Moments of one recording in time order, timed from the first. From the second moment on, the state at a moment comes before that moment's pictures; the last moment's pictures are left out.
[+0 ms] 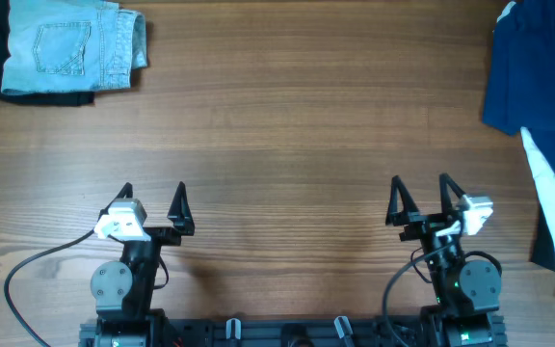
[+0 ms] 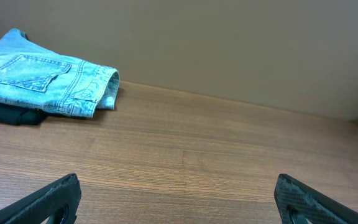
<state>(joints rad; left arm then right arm) 0.01 0.01 0.01 -0.06 0.10 -0.23 0.11 0.02 0.01 0.05 -0.05 0.42</state>
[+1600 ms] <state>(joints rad) 0.01 0.01 0.01 -0.06 0.09 -0.23 -0.24 1.67 1.66 -0.62 0.17 -0.10</state>
